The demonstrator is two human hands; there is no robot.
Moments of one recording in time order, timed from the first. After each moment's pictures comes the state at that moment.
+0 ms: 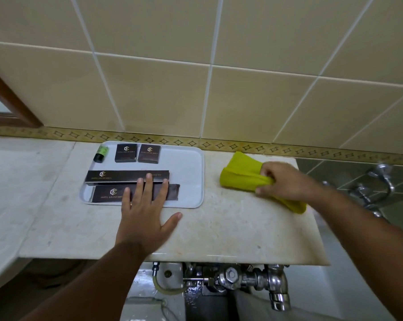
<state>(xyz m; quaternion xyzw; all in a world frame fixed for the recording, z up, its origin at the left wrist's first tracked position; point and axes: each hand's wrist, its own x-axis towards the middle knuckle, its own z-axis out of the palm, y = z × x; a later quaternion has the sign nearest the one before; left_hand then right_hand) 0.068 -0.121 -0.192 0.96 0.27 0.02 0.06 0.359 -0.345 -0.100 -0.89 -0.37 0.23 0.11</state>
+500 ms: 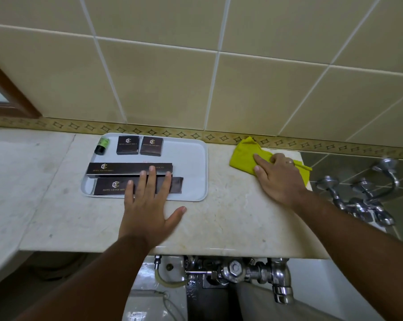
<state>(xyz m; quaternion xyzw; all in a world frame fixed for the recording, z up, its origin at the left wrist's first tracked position) 0.069 -0.121 -0.195 0.96 0.27 0.04 0.06 0.344 -0.336 -0.154 -0.94 -0.33 0.04 -0.03</state>
